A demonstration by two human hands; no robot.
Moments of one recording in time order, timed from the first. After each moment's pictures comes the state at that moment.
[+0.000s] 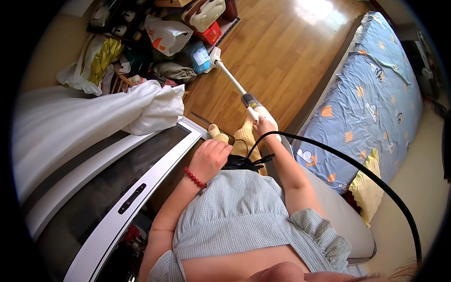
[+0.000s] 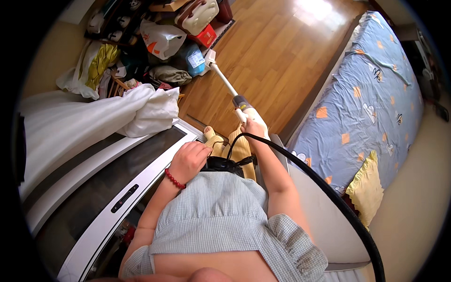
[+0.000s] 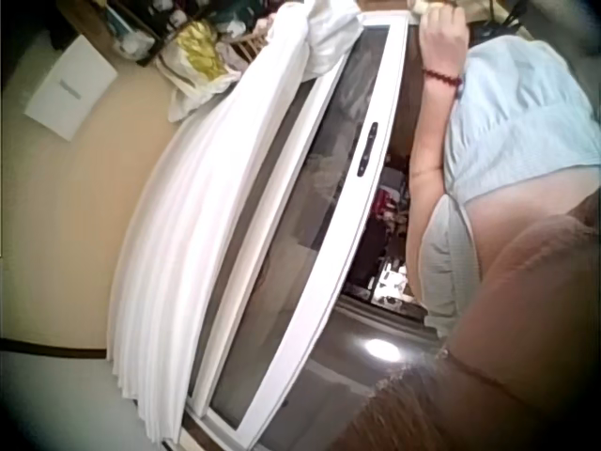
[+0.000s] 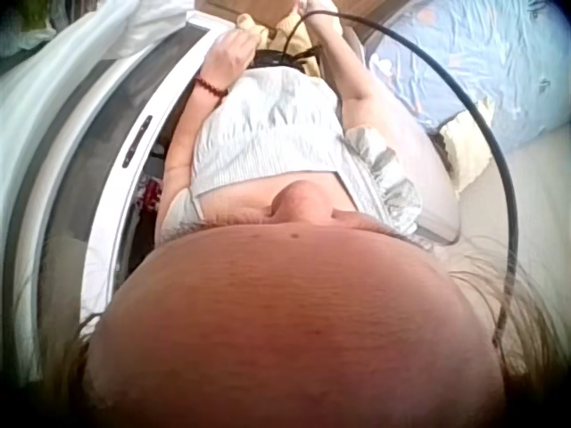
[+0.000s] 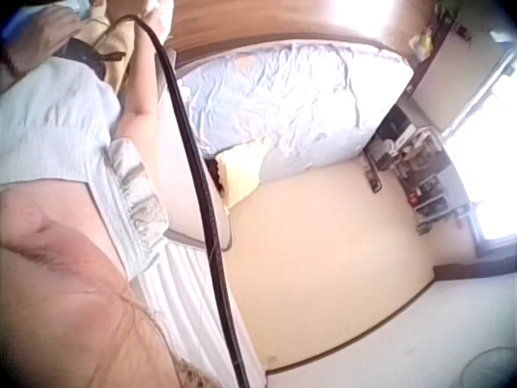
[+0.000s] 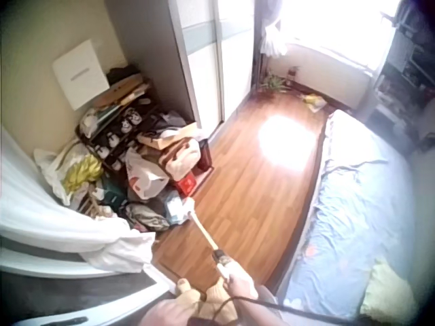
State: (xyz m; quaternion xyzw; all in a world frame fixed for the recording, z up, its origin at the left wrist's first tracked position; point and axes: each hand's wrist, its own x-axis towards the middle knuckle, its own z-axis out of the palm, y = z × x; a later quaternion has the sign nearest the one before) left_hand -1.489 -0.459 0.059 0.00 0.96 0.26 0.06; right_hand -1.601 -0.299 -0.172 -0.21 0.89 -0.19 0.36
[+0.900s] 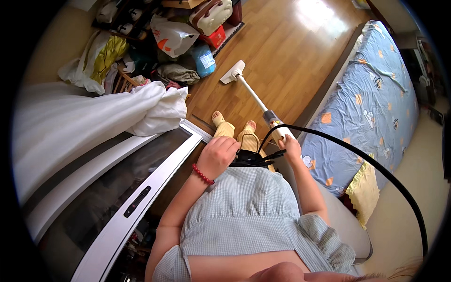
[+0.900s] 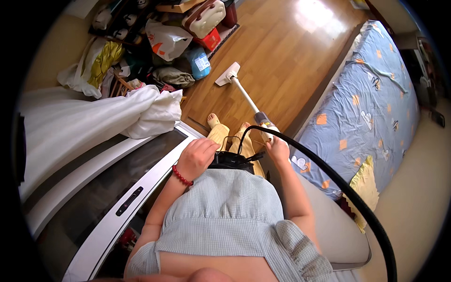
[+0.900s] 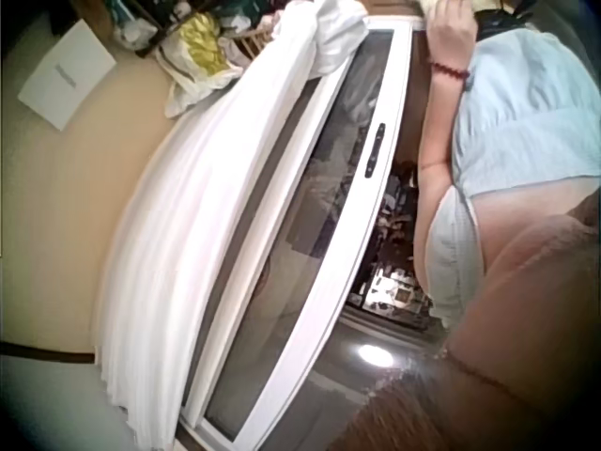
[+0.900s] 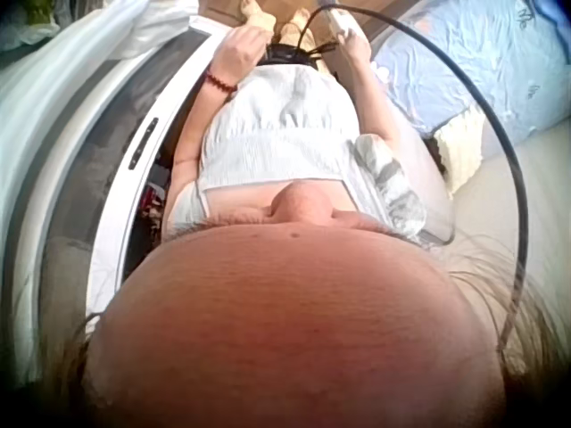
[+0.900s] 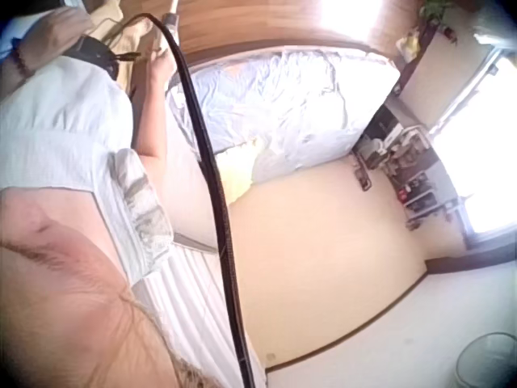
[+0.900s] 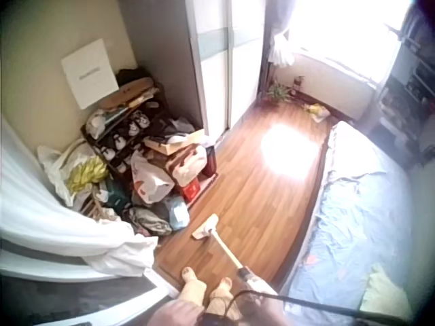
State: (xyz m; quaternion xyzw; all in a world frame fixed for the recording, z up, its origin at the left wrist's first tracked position) left_hand -1.495 -0.480 0.062 -0.02 0.95 0.31 0.00; right_hand -1.612 -0.240 -0.093 -0.13 0.92 -0.13 0.33
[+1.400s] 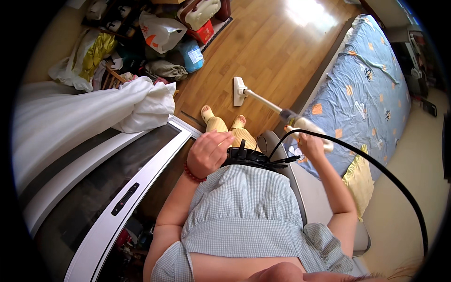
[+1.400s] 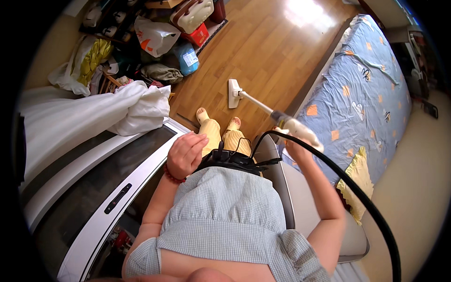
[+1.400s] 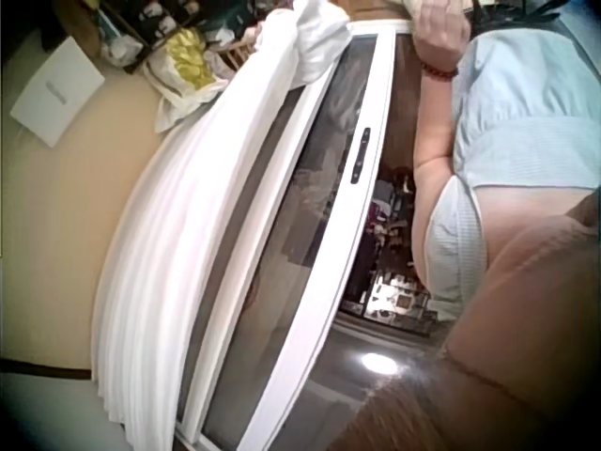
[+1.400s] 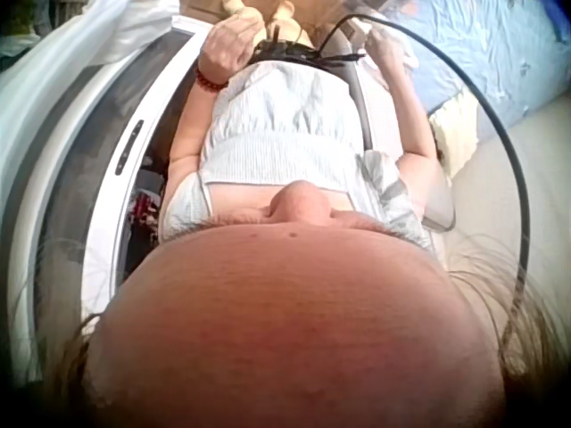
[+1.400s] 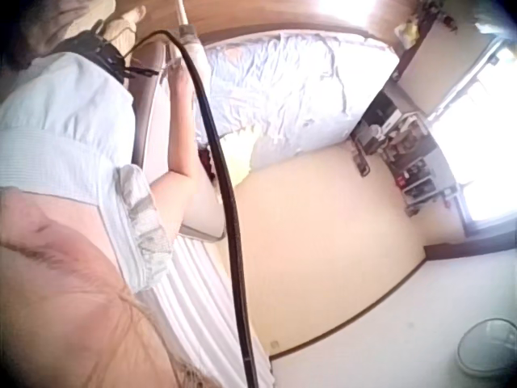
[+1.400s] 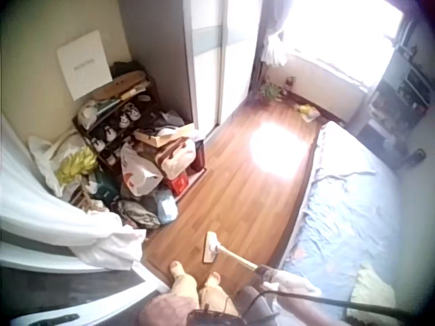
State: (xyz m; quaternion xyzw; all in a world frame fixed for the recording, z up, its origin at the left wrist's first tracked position) left_hand -1.483 -0.463 0.064 0.02 0.94 0.29 -0.18; right_hand -1.655 -0.158 -0.043 -0.42 0.89 0.04 0.16
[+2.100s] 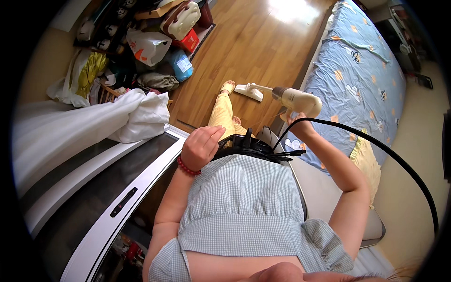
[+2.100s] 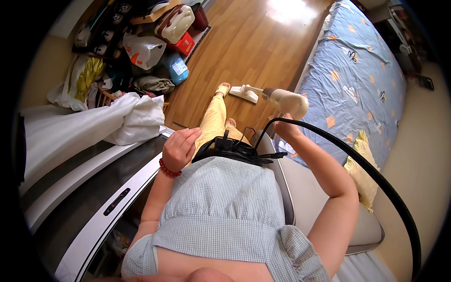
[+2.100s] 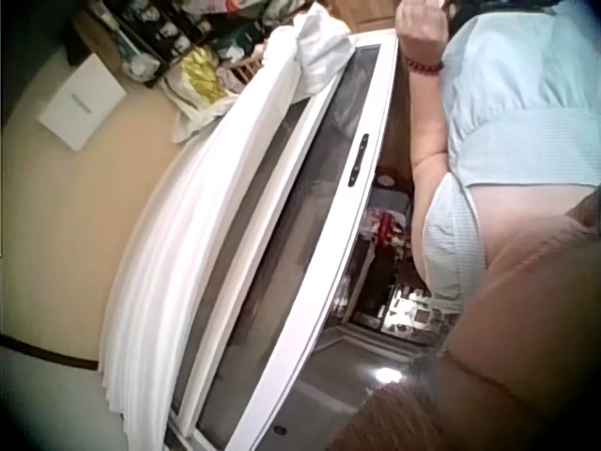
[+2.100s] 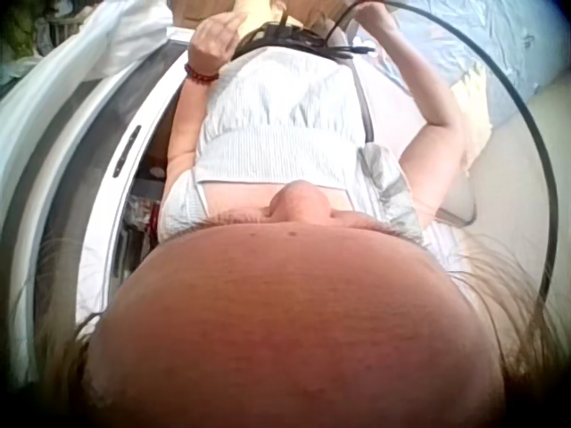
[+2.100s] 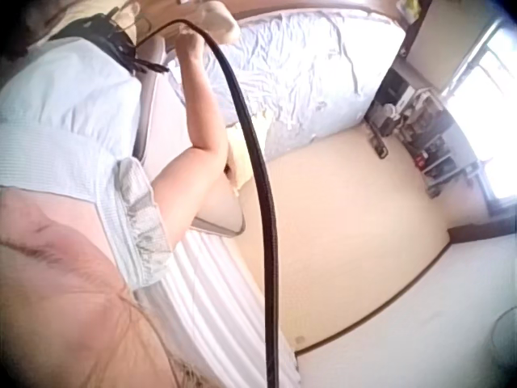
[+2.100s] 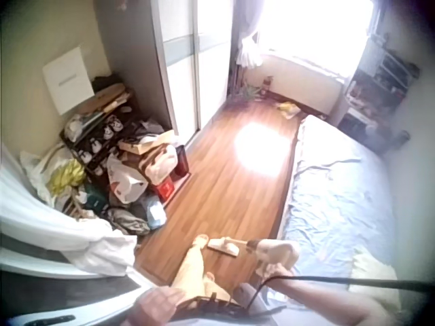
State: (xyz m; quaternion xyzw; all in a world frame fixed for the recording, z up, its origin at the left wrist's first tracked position) left_hand -1.492 -0.441 0.060 0.07 0.94 0.27 -0.17; right_hand -1.672 -0.154 -0.059 -0.62 0.69 0.35 0.12
